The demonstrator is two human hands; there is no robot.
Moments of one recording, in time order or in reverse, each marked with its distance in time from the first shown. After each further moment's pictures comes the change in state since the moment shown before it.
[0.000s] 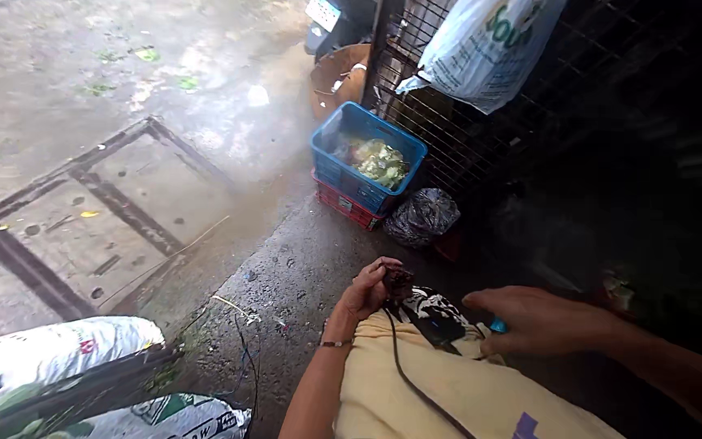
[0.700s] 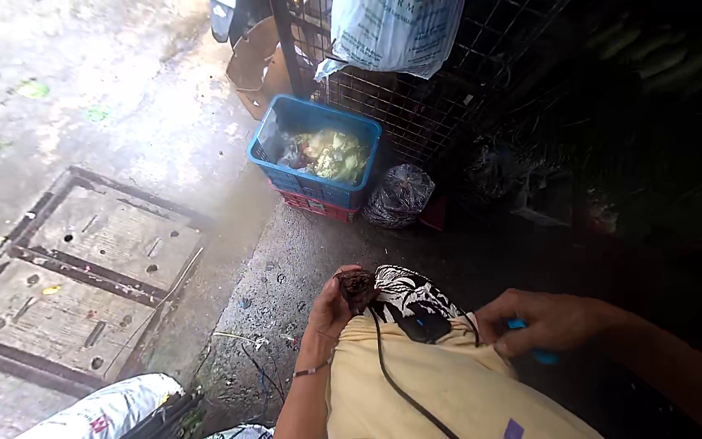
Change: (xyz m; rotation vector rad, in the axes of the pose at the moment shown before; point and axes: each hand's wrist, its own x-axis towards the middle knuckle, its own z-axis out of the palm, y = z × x) left_hand 0.051 0.012 -0.006 -0.085 0.031 -0.009; right_hand -0.011 0.109 0.005 0.802 0.016 -0.405
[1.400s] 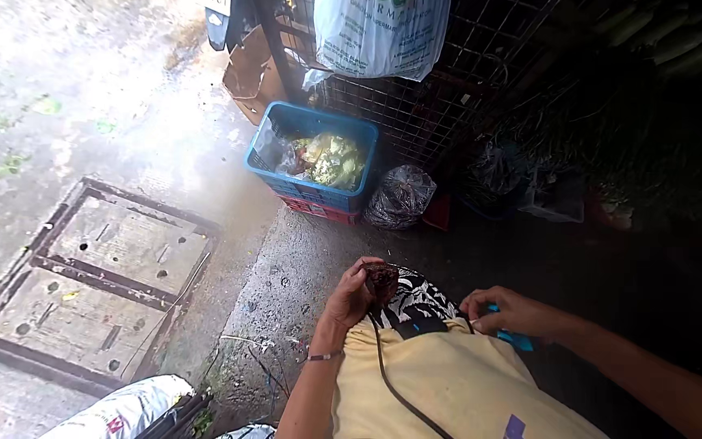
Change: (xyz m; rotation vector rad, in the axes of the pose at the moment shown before) left_hand 0.057 -0.013 0.037 0.169 -0.001 -0.113; right_hand 0.013 0.089 -0.013 0.251 0.389 0.265
